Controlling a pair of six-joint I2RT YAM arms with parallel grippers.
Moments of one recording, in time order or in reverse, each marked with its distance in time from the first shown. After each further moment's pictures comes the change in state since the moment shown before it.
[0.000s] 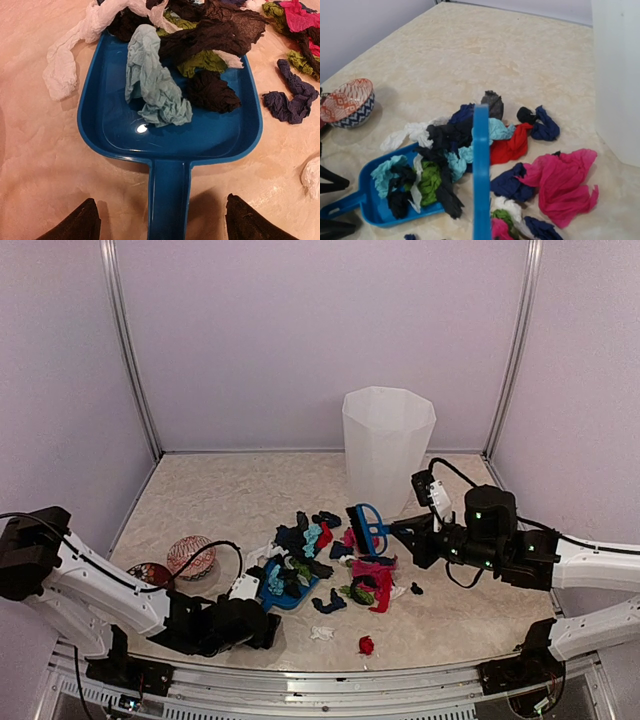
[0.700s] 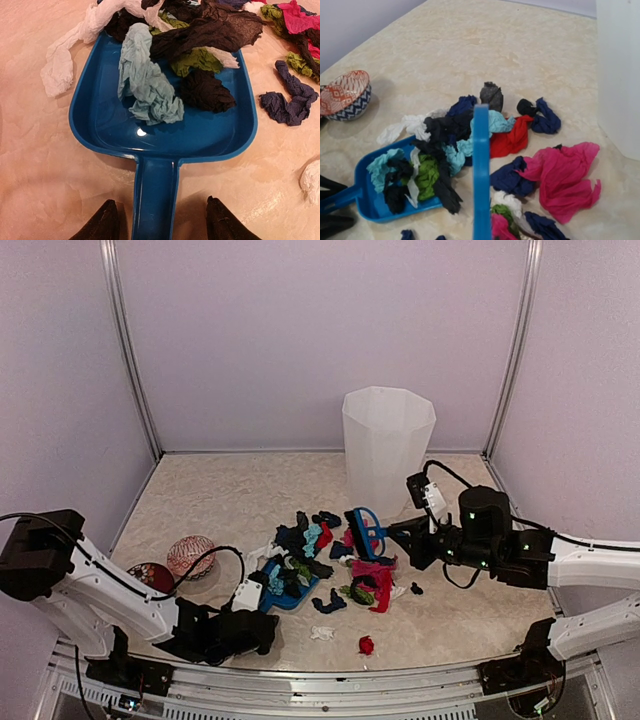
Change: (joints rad) left arm -0.052 0.078 0.016 0.042 -0.076 -0.063; right arm 0.000 0.034 0.005 0.001 -0.004 0.000
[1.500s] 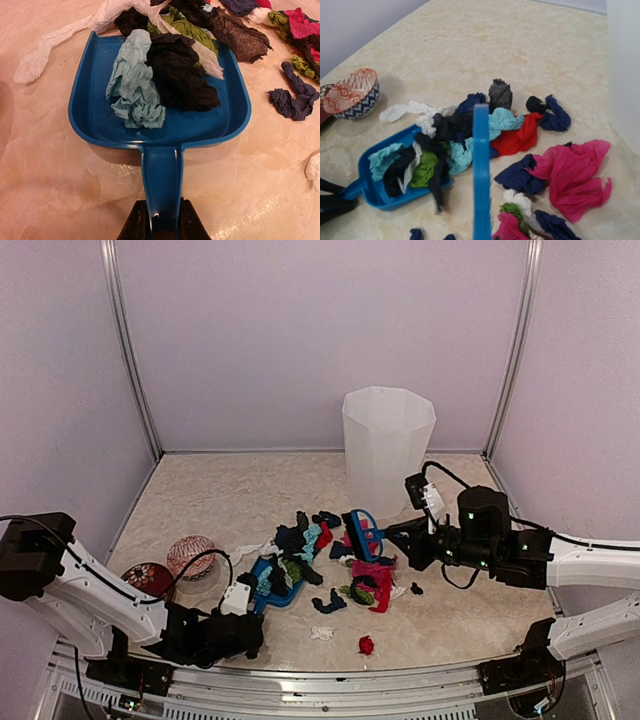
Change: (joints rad) left arm -0.016 -0.058 -0.077 0.032 -0.024 -0.046; right arm 0.000 0.010 0.000 0.008 -0.029 0.018
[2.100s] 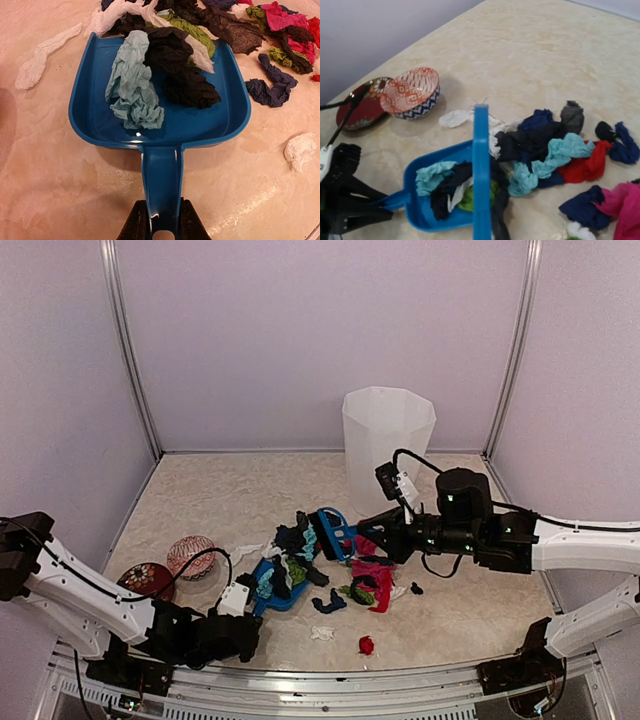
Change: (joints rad) left arm -0.042 -0.110 0.011 -0.119 0.021 0.027; right arm 0.048 0.135 0.164 -0.014 -0.131 -0.018
